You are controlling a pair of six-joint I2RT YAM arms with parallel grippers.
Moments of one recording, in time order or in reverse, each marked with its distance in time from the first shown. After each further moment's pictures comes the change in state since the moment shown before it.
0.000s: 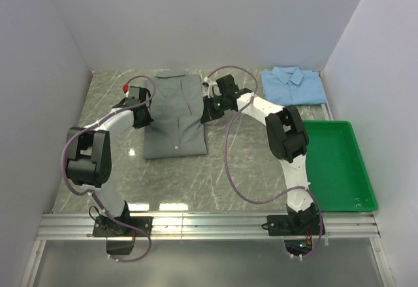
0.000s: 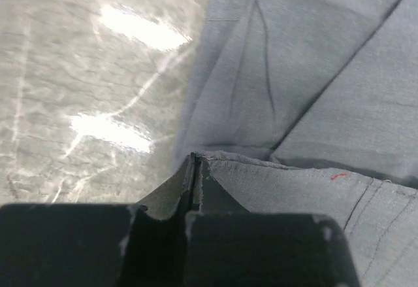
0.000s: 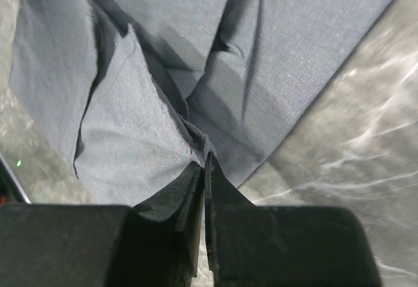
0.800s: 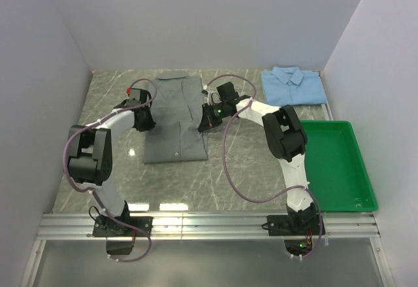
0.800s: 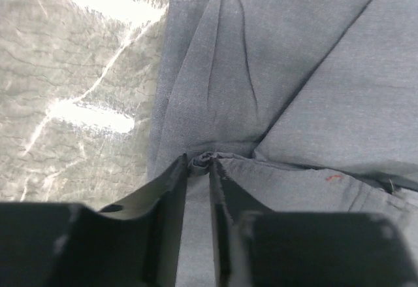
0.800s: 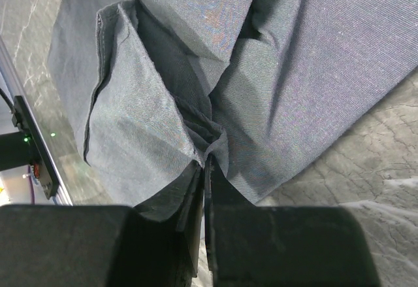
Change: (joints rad) left arm 0.000 0.018 -0.008 -0.011 0.102 0.010; right arm 0.000 0.023 -0.084 0.088 -0.165 0.033
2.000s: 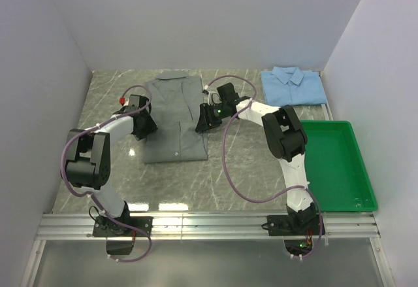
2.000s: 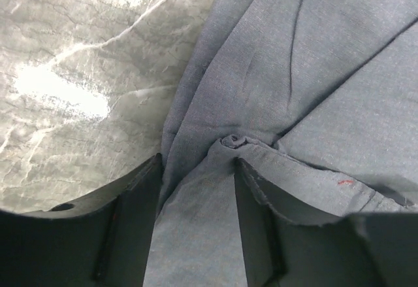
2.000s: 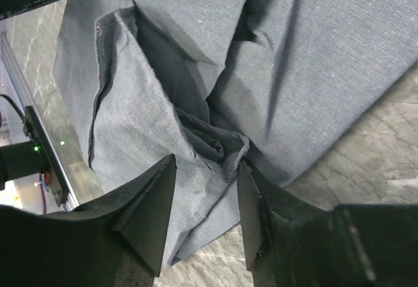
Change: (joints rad) left arm 0.000 -0.042 -0.106 0.030 -0.041 -0.225; right arm 0.000 0.000 -0.019 0.041 0.000 0.061
